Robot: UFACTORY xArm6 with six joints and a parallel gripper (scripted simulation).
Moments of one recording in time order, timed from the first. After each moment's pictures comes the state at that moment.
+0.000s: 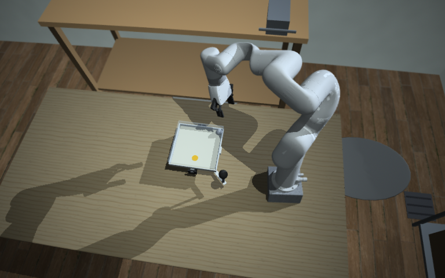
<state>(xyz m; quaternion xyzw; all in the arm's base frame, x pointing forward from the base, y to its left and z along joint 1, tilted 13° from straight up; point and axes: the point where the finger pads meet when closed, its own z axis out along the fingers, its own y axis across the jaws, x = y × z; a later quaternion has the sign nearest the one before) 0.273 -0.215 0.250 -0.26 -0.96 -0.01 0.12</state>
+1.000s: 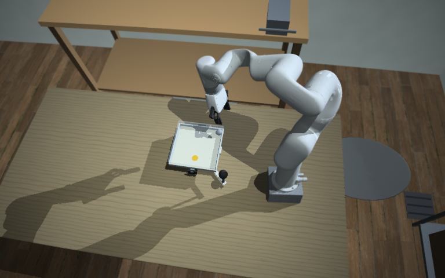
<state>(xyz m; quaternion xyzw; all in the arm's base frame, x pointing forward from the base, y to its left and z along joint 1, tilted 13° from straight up) 0.287 -0.185 0.239 -0.19 -0.97 0.00 0.11</state>
